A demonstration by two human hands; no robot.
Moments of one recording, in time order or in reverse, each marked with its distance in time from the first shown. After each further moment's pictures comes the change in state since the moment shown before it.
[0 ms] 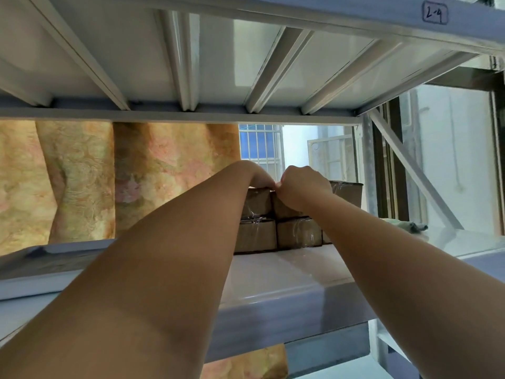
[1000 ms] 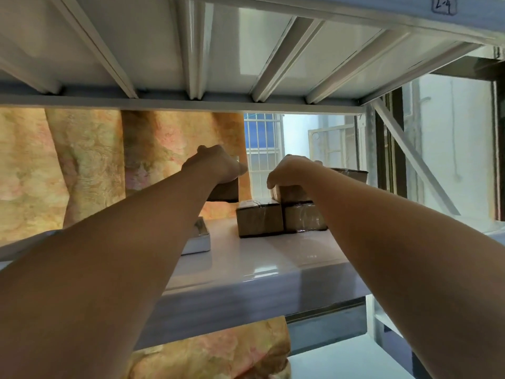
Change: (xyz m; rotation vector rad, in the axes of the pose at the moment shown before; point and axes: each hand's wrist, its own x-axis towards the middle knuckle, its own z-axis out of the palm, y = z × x) left_hand -0.015 -0.078 -0.013 0.040 0.528 -0.055; right_hand 0.014 -0.035 -0.004 -0.005 -0.276 0.209
